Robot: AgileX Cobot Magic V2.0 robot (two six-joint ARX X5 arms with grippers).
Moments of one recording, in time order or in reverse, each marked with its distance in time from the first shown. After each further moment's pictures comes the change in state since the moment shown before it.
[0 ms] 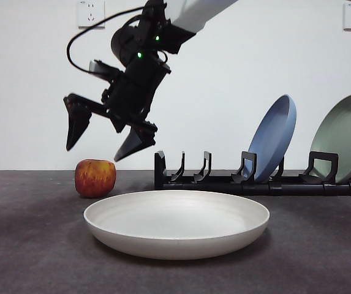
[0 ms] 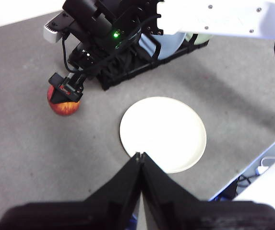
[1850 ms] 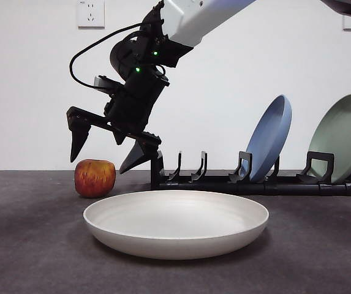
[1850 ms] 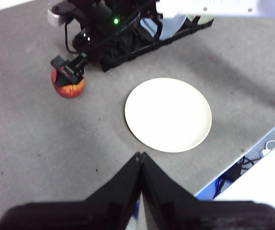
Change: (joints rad) left arm 0.000 -0.027 0.000 -0.084 0.003 0.007; right arm -0.001 0.039 0.007 0.024 0.032 0.123
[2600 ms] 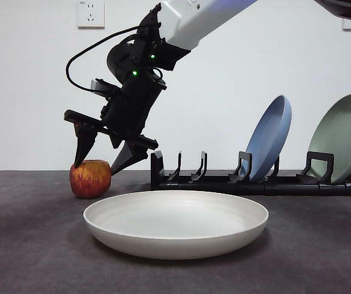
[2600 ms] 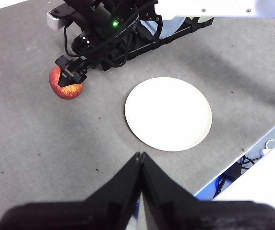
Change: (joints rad) left arm 0.000 0.000 0.000 -0.001 0.000 0.000; right arm 0.008 0.010 0.000 -0.002 0.002 0.000
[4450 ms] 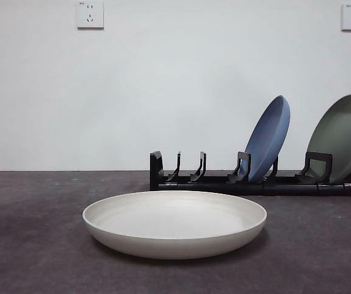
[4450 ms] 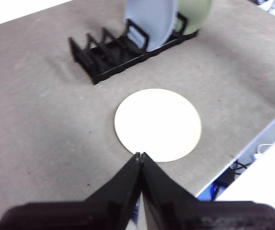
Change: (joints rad) left arm 0.000 -0.003 0.000 0.056 0.041 0.047; right arm 0.035 -0.665 0.400 -0.646 0.083 -0.155
